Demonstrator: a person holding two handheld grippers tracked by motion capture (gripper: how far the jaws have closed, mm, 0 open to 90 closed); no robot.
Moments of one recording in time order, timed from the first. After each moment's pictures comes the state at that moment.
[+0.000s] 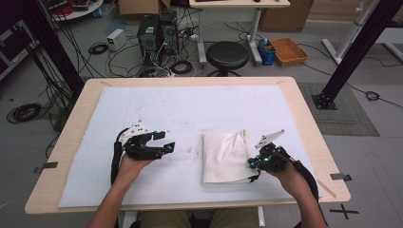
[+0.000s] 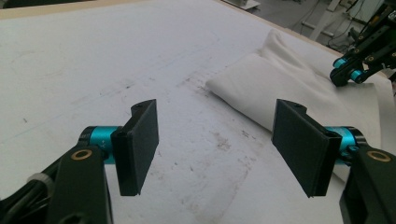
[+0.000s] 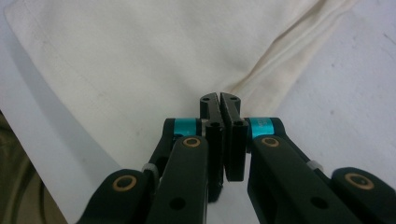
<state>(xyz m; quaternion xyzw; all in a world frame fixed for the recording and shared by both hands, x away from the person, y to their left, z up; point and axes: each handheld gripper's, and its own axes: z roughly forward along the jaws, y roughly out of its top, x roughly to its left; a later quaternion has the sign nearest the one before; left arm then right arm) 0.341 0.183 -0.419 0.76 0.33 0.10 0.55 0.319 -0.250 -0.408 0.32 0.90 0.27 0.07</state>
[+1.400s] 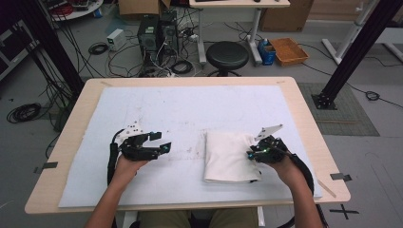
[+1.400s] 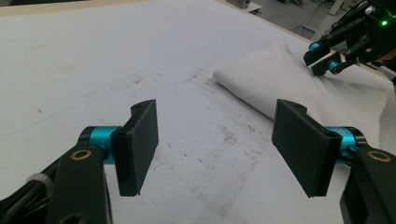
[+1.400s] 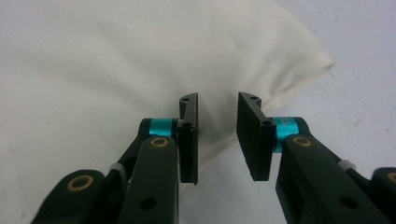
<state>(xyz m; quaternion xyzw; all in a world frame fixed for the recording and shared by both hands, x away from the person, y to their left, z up) 0.341 0.193 -0.422 0.75 0.34 0.10 0.55 0.347 -0.253 -0.416 0.32 0.90 0.28 0.13</state>
